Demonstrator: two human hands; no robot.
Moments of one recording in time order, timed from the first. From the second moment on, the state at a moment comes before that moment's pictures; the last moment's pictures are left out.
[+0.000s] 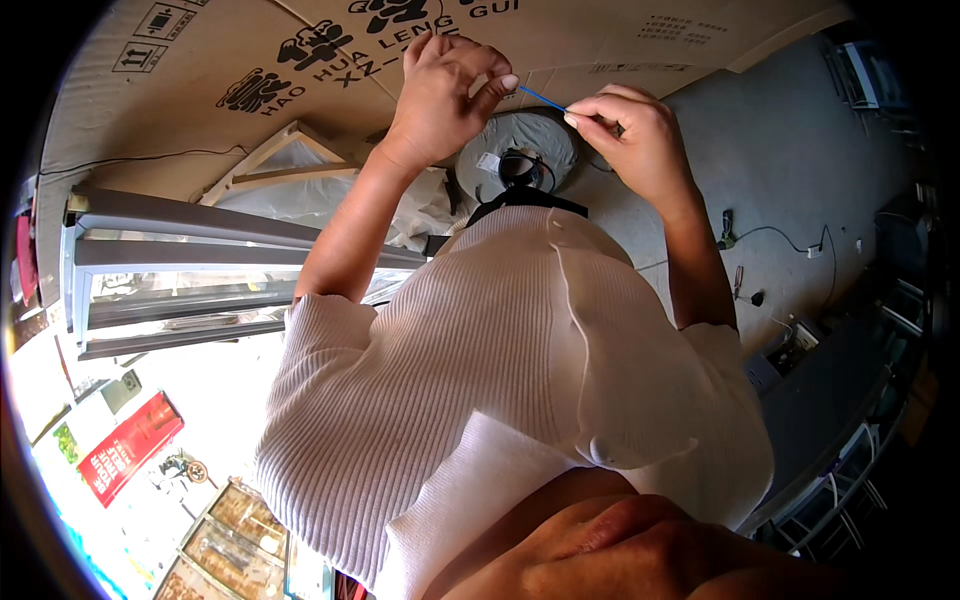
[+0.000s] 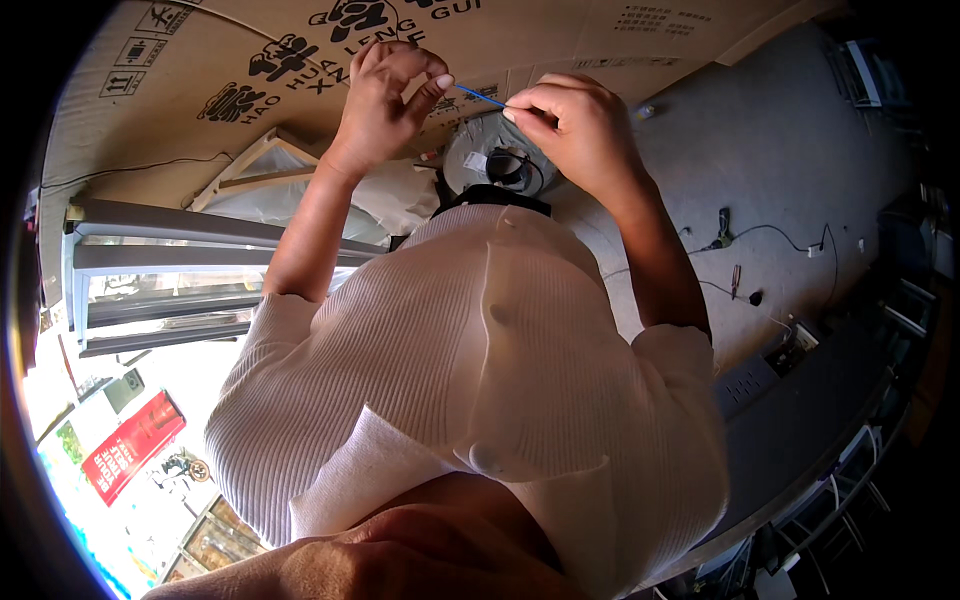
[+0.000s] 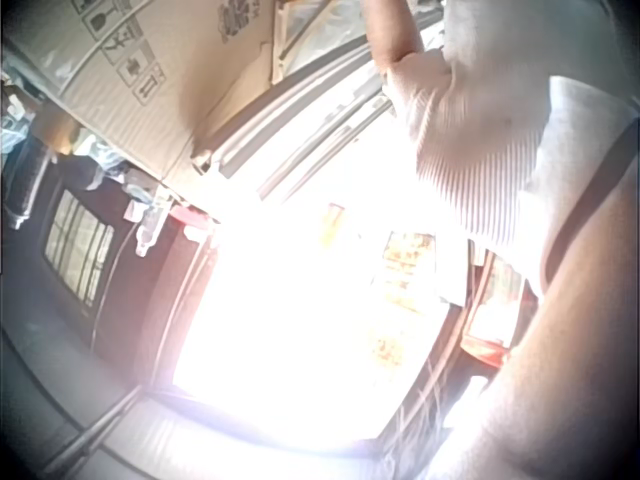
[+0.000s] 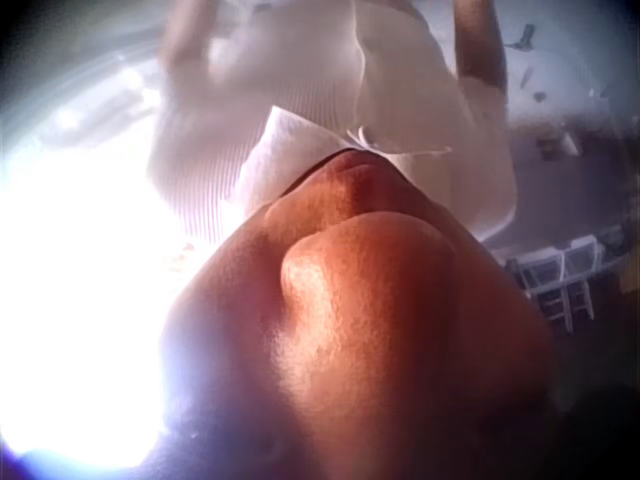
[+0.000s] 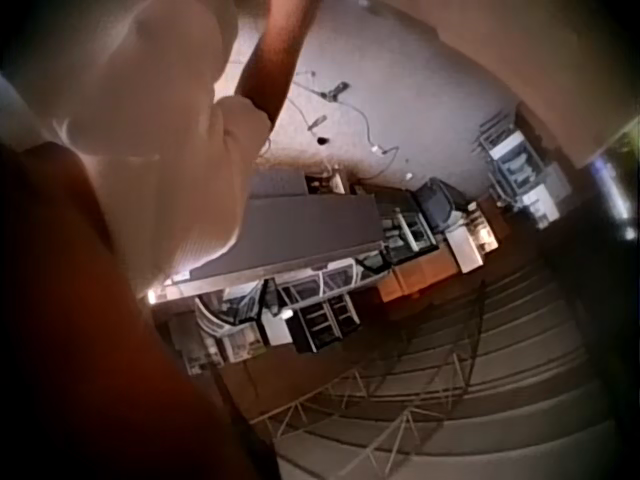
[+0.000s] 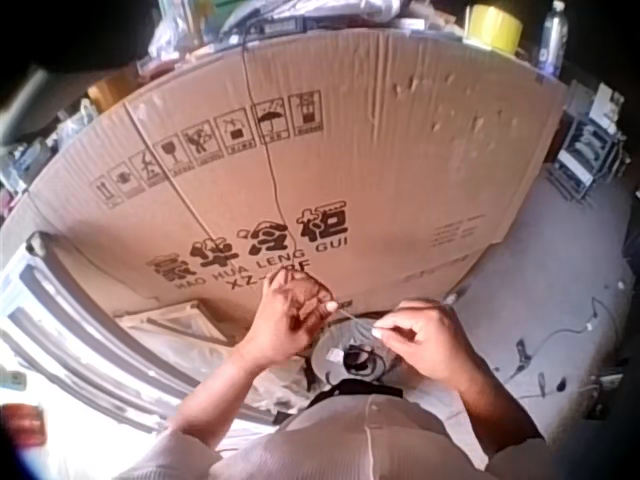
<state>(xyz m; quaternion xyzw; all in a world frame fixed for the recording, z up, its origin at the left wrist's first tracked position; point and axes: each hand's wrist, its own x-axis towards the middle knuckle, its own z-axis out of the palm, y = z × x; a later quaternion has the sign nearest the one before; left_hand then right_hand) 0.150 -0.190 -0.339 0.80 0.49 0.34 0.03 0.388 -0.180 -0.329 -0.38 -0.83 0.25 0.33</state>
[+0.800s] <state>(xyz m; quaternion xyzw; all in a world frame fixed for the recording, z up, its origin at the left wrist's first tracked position) 0.146 -0.184 -0.376 0.32 0.41 0.42 0.74 0.383 -0.164 -0.359 -0.29 -0.87 0.06 0.40</state>
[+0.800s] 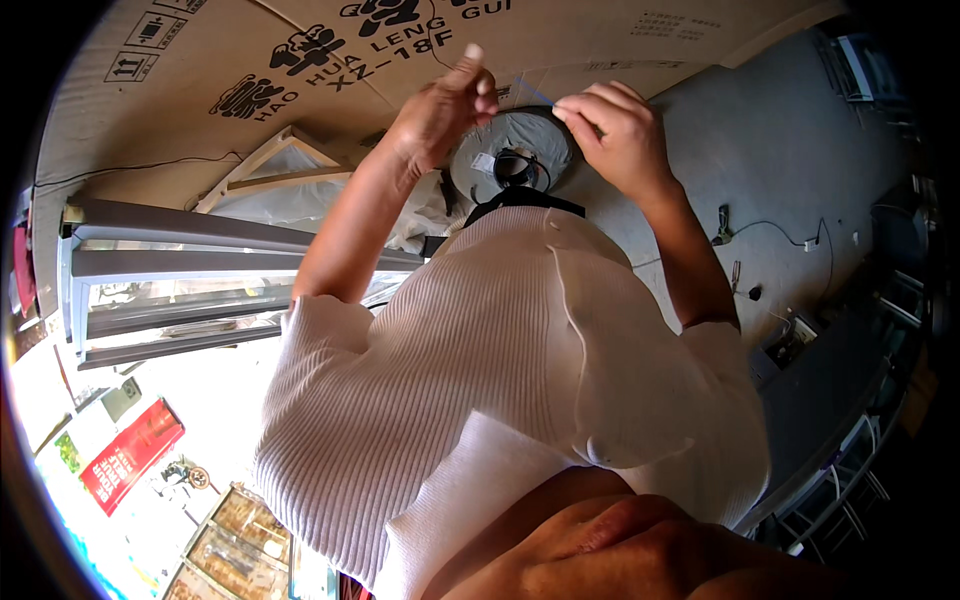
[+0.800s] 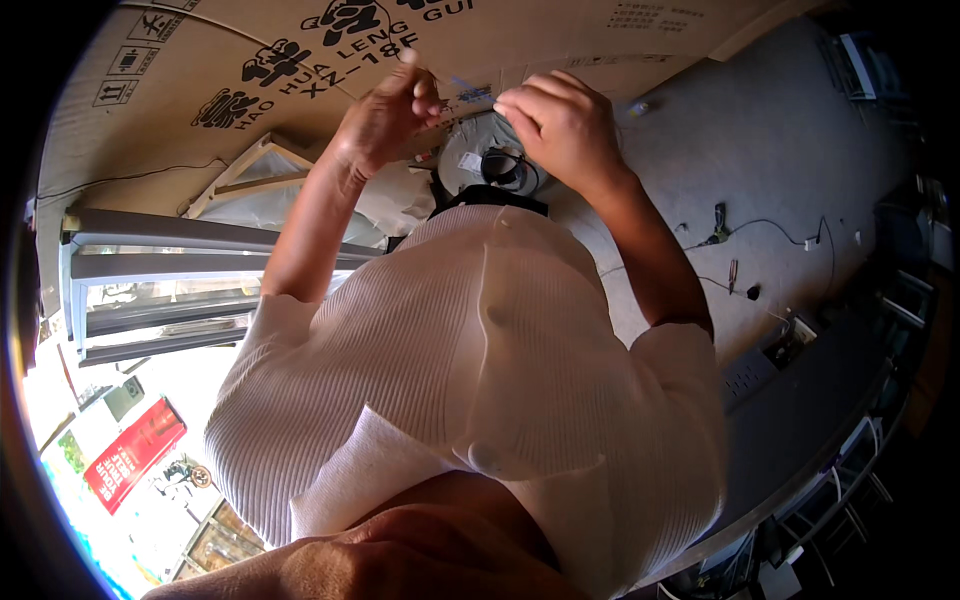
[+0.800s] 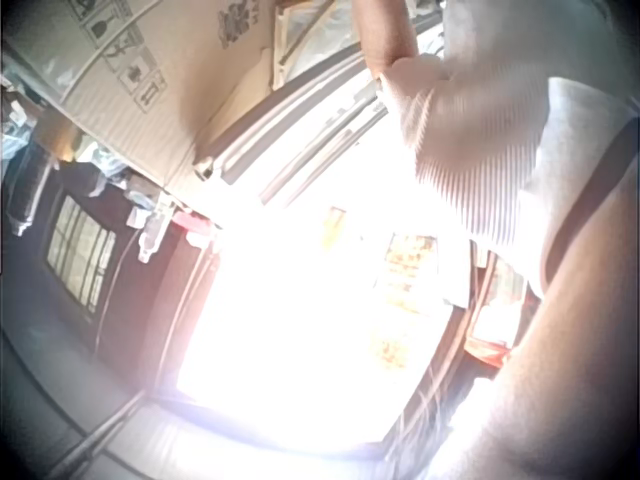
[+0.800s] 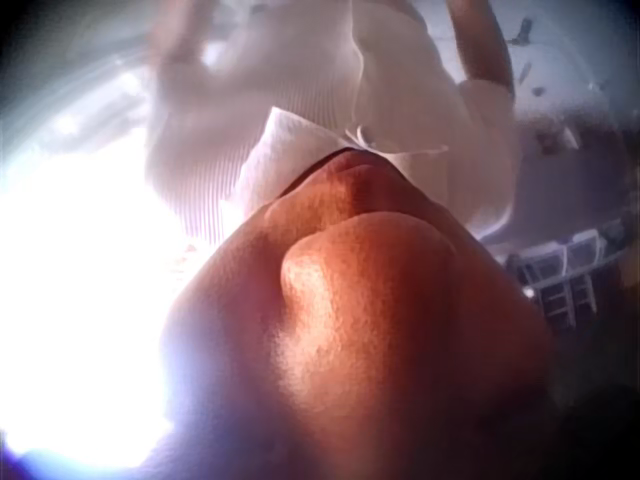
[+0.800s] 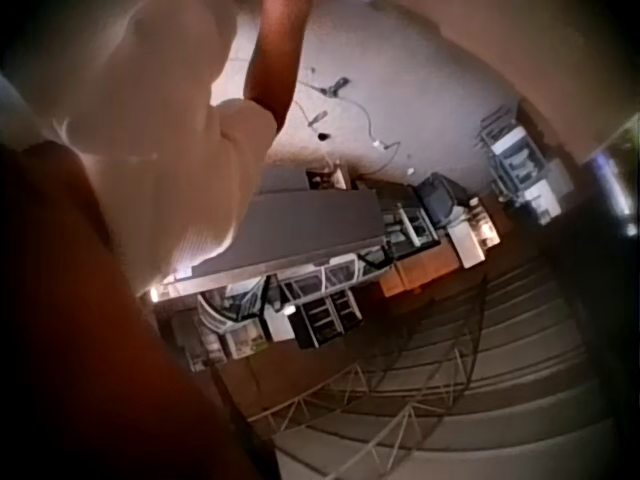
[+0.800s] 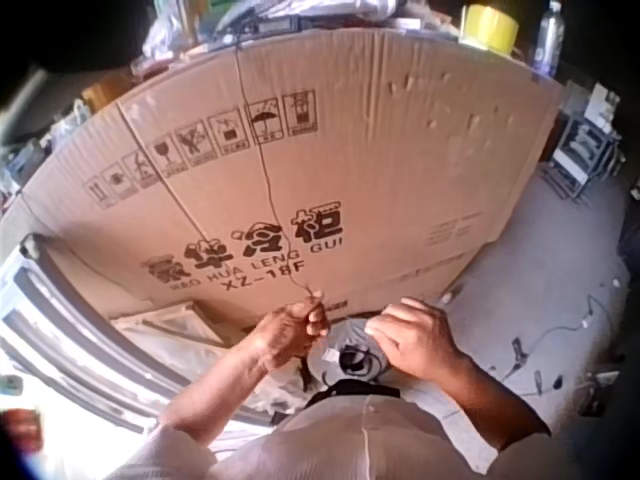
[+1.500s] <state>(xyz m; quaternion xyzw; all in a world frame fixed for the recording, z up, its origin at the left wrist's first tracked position) 0.188 -0.205 -0.367 0.25 0.37 0.49 0.75 0.381 -0.163 -0.373 -0.20 -0.27 0.81 0.48</state>
